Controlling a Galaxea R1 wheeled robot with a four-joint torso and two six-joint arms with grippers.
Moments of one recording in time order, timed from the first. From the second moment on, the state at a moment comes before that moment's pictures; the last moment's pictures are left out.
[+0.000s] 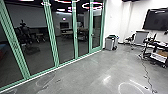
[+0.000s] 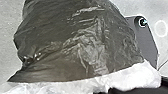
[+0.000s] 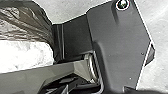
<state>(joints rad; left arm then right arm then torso) 1.40 3.01 -2.76 -0.25 0.13 0.21 -1.55 3.06 -2.71 -0.21 0.06 0.24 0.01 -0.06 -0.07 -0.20</state>
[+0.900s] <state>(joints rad) 1.39 3.02 -2.76 -0.25 0.12 0.21 -1.55 3.06 -2.71 -0.21 0.06 0.24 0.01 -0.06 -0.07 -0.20</state>
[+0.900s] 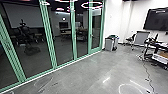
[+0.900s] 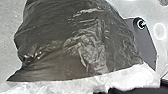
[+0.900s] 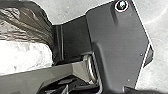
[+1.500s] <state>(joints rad) 1.39 3.02 -2.76 -0.25 0.12 0.21 -1.55 3.06 -2.71 -0.21 0.06 0.24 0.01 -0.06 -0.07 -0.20</state>
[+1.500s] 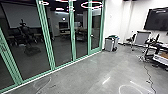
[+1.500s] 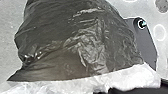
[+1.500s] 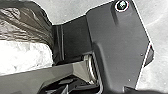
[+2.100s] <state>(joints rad) 1.39 3.02 -2.76 -0.25 0.12 0.21 -1.55 3.06 -2.71 -0.21 0.06 0.24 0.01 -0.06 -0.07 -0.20</state>
